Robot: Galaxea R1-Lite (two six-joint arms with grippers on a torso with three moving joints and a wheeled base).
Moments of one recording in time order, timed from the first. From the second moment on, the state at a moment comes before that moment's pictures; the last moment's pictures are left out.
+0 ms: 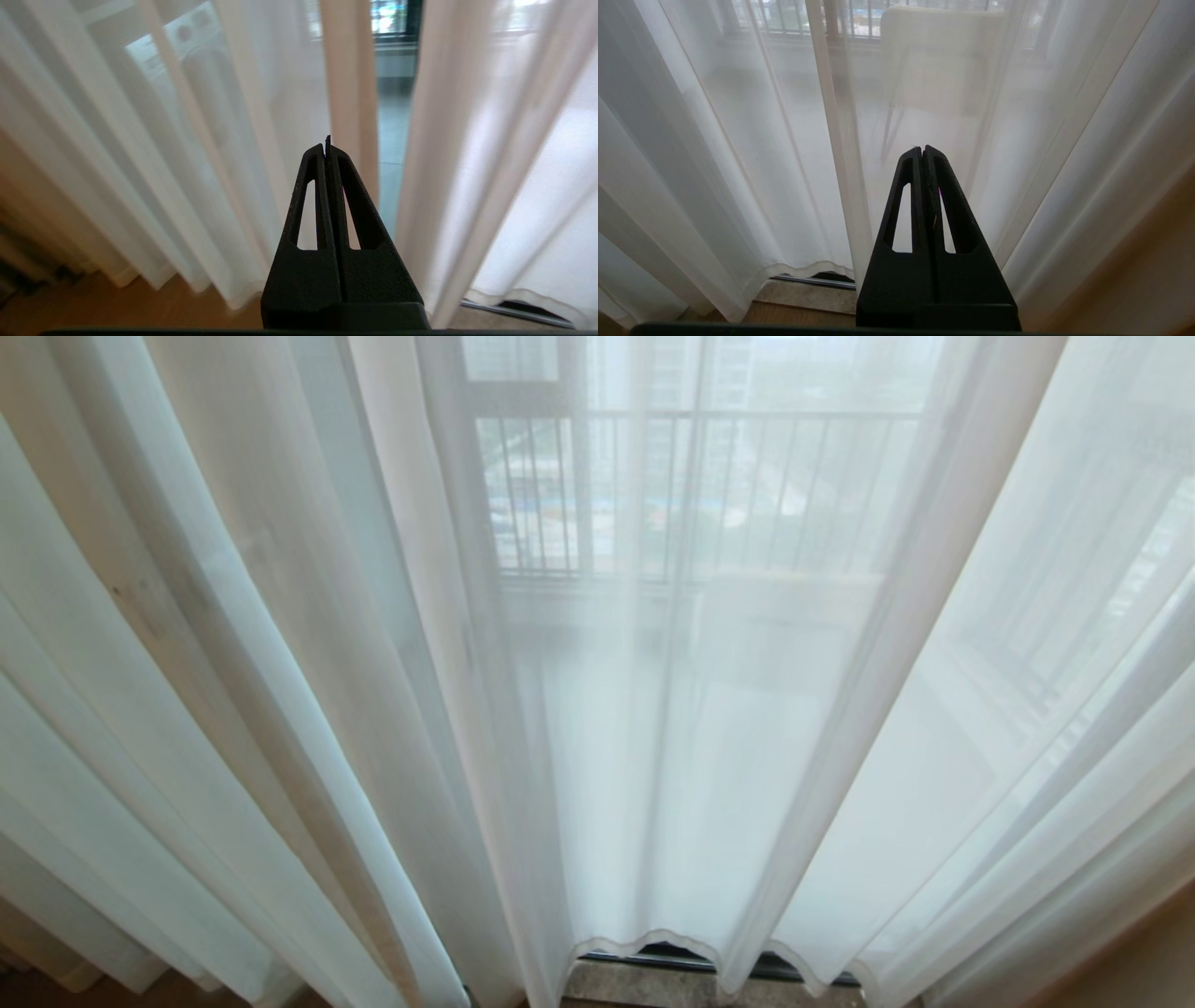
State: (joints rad) left arm 0.00 0.10 0.00 -0.15 0.20 0.14; right arm 0.00 0.00 0.00 -0.06 0.00 -0.02
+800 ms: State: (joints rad) left arm 0.00 0.00 0.00 -0.01 -0.01 0.03; right arm 0.00 0.00 0.00 -0.06 0.00 -0.02
